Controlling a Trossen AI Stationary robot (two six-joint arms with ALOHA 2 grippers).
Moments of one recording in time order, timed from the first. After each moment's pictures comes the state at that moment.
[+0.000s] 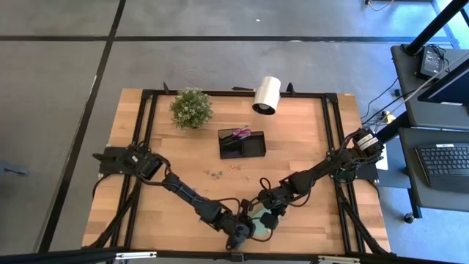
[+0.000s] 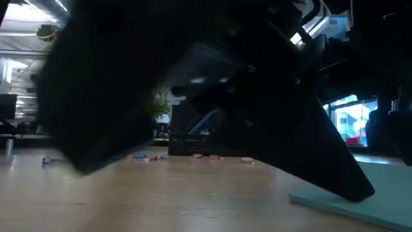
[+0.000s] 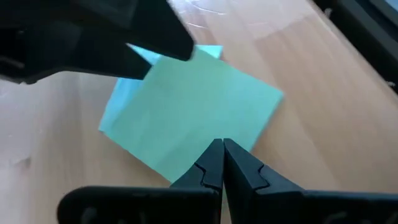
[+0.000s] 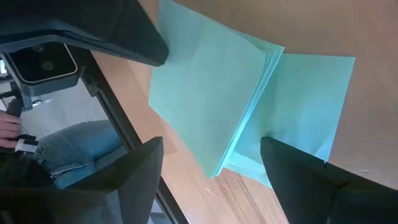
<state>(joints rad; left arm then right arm) -0.54 2.30 1.61 -0.13 -0.35 0.01 0.47 1.82 0.91 -0.07 -0.37 1.20</state>
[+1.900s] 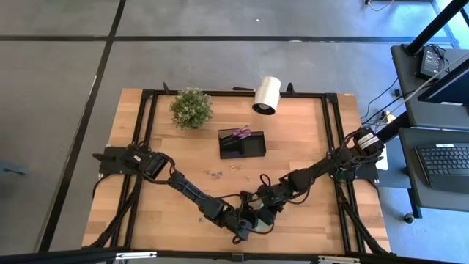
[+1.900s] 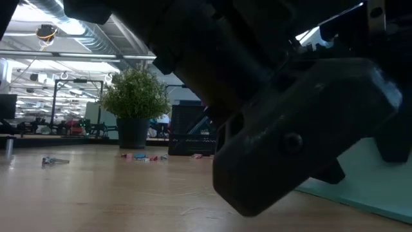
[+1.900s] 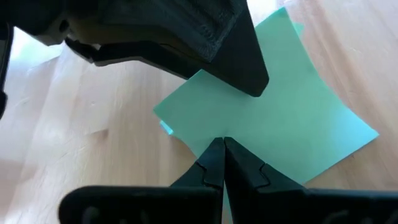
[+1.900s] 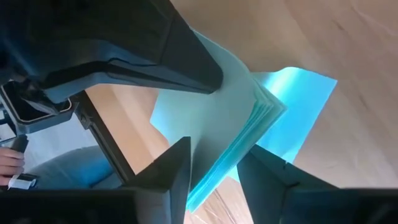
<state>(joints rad) -0.47 2.33 1.60 -0.06 -0.60 -0.06 0.46 1.82 0.91 -0.08 -0.30 1.22</state>
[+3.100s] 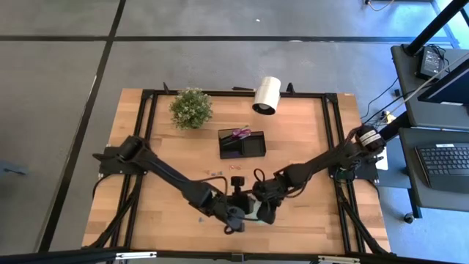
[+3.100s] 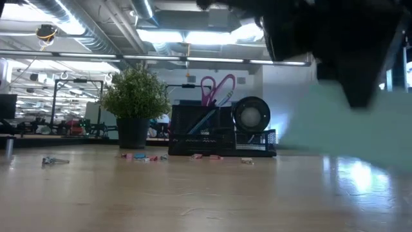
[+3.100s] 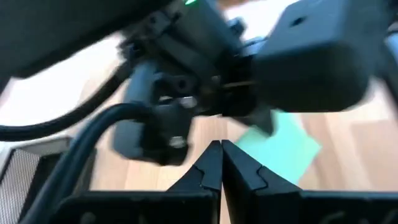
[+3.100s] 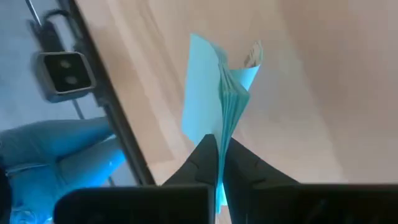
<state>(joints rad) -0.50 2.00 1.61 -0.39 -0.58 -0.20 0.41 1.77 1.11 -0.42 -0.31 0.94</state>
